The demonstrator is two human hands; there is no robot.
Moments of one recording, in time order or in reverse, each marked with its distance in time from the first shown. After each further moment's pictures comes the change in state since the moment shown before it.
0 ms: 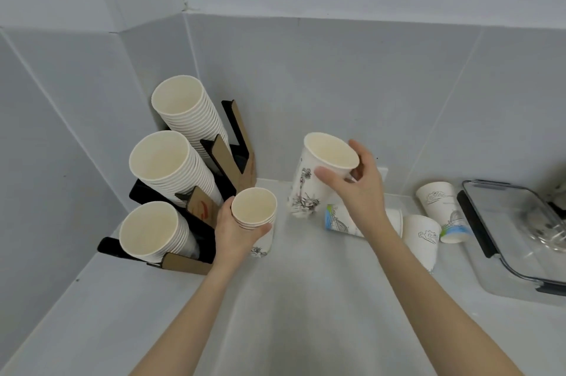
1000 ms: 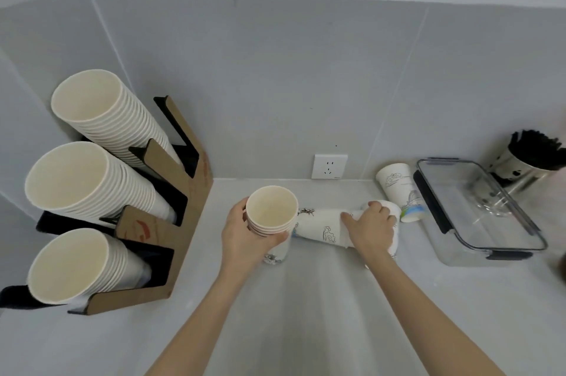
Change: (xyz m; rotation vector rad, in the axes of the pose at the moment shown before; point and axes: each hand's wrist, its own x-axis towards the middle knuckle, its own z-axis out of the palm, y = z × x) left_hand -0.018 0.030 0.065 -0.189 -0.244 0.035; right_hand 0.009 0.119 -0.087 -0.973 0.348 0.502
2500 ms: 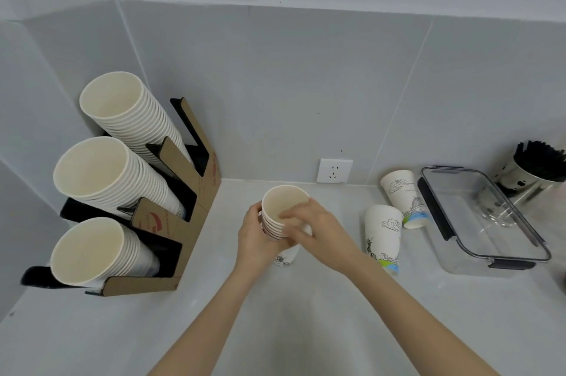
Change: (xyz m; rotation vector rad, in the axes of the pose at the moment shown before) left_hand -0.007 -0.003 0.012 0.026 -0.089 -0.010; right_hand -0.073 -0.054 -0.028 0.175 -0.431 -0.965
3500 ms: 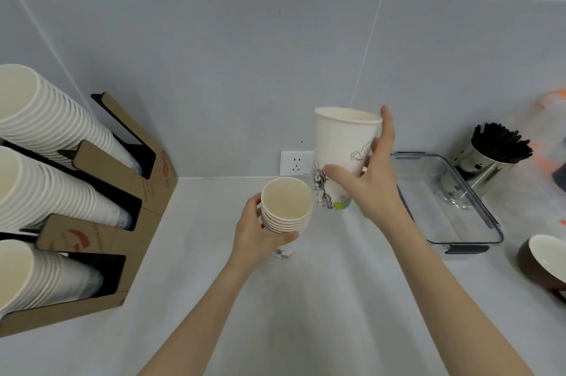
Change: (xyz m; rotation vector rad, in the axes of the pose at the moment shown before) left_hand 0.014 0.008 0.073 -0.025 -0.178 0.048; right_hand -0.016 0.037 -0.125 0.404 0.561 0.248
